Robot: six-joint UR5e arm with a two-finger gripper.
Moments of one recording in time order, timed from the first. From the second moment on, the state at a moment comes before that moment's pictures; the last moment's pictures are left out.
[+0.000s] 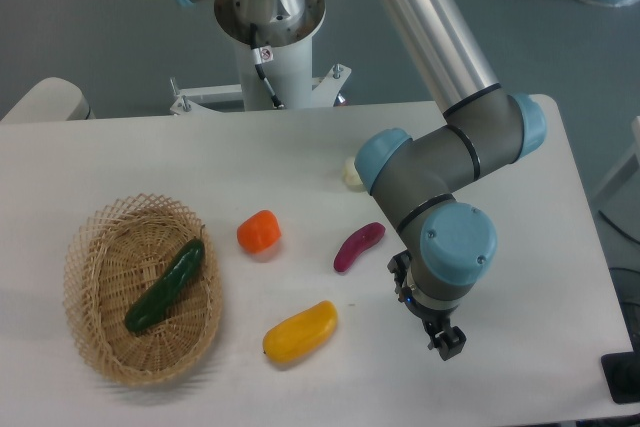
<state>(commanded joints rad) 2.50 -2.27 -1.21 -1.24 1.58 1.60</state>
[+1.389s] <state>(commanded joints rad) 2.28 -2.11 -1.35 -1.34 1.47 1.22</state>
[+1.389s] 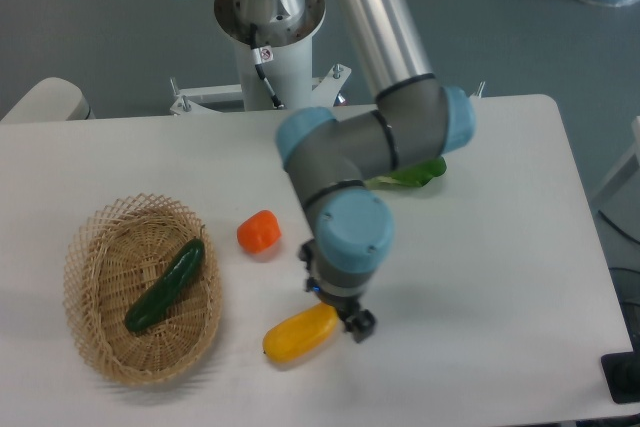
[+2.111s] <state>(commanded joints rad) 2.06 -2.08 -1.52 -1.19 1.48 0.85</state>
